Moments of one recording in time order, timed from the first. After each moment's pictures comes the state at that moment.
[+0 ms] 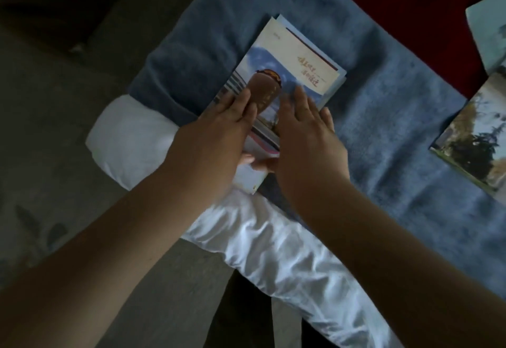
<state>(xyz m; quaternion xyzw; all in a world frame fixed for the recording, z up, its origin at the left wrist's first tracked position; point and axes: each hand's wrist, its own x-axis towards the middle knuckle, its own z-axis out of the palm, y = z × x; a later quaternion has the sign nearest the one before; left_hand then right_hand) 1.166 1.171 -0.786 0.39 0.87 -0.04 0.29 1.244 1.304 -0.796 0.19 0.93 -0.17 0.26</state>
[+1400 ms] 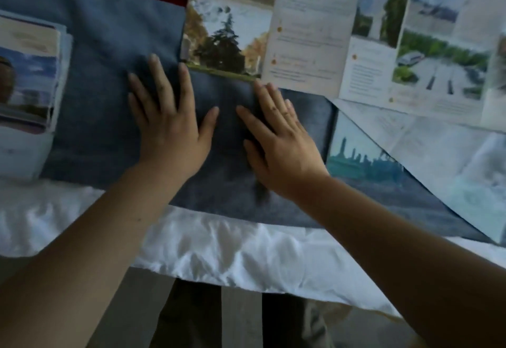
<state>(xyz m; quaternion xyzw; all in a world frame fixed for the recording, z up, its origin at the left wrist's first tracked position) 1.375 1.356 -0.830 0.42 0.90 0.01 0.15 1.544 1.465 -0.818 0.24 0.95 -0.20 0.00</state>
